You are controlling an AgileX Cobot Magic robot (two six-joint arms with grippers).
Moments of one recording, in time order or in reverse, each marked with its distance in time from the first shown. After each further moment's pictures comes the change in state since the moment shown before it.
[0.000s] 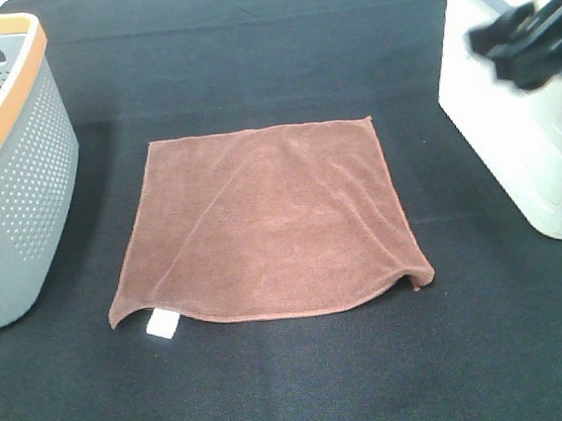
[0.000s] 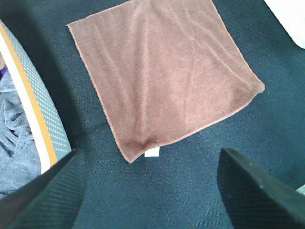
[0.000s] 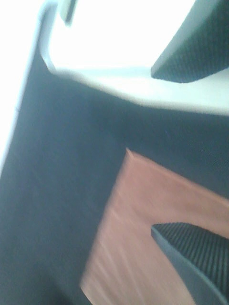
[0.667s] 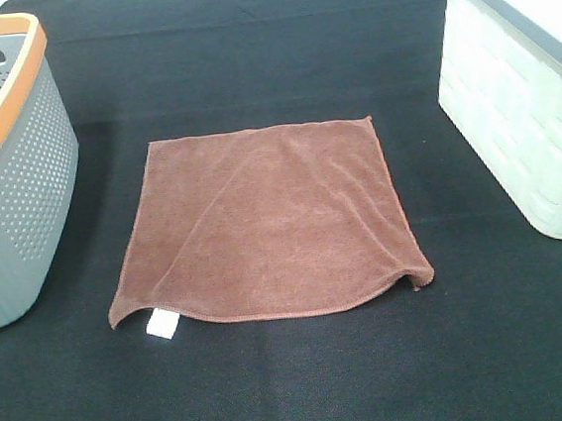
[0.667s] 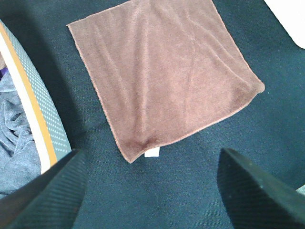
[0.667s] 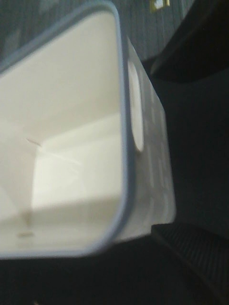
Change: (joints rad) left arm 0.000 0.000 0.000 0.000 0.000 0.000; right arm 0.000 -0.149 -0.047 0.860 0.666 -0.820
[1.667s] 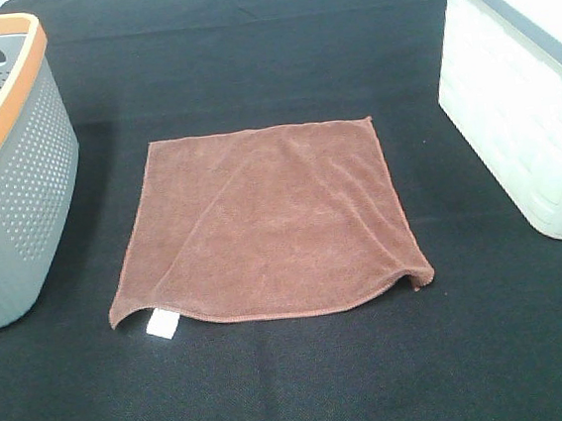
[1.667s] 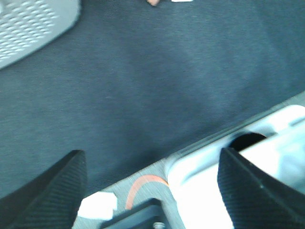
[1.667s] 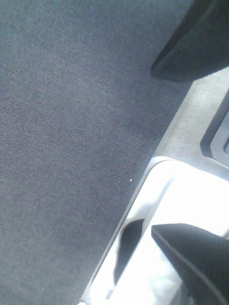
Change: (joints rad) left arm 0.000 -0.638 0.823 0.056 -0.002 0.000; right arm 0.000 -0.210 0.130 1.005 0.400 -0.918
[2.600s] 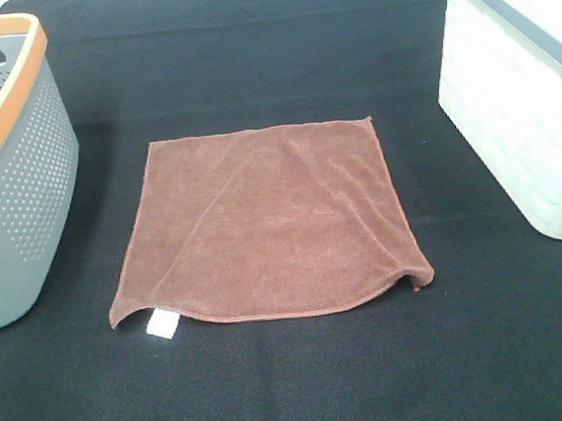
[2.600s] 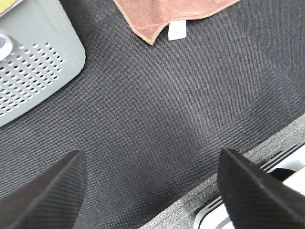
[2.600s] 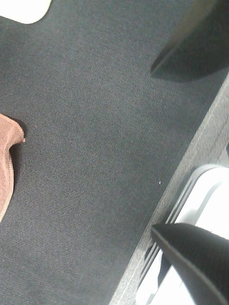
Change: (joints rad) left arm 0.000 -0.306 0.212 -0.004 -0.167 0.149; right arm 0.000 -0.224 0.001 -0.009 0.002 0.036
